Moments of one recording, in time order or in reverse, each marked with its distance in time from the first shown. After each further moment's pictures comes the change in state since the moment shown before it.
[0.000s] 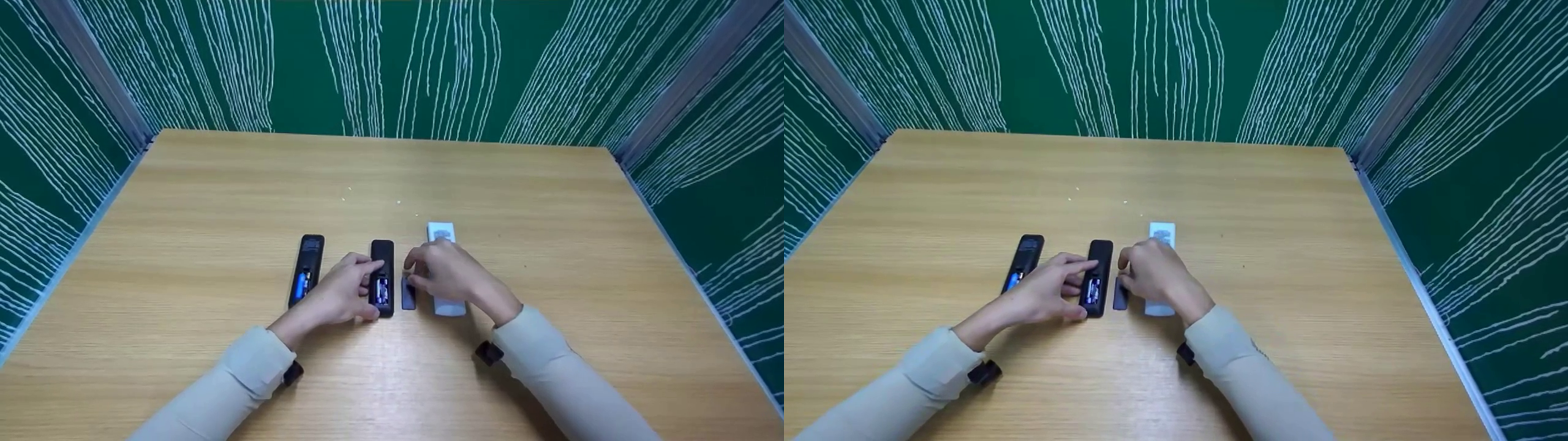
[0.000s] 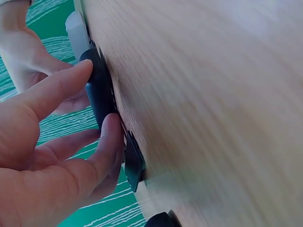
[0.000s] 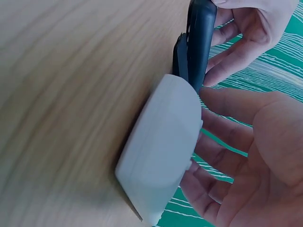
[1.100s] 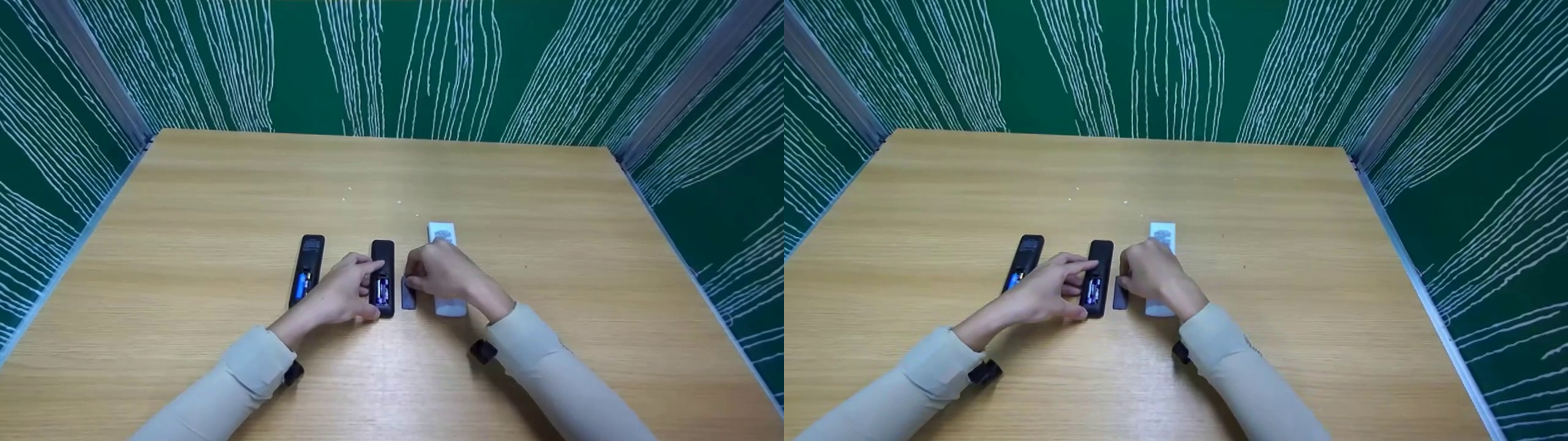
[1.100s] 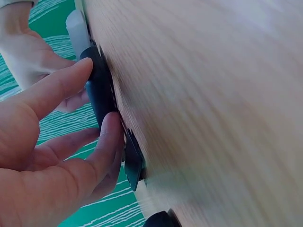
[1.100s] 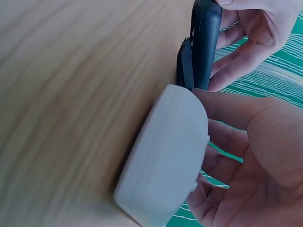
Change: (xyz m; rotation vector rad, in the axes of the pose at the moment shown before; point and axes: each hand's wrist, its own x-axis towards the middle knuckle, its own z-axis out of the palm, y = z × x) left_hand 0.002 -0.001 0.001 -0.017 0.019 0.004; right_hand 0.007 -0.001 0.003 0.018 -0.016 0.027
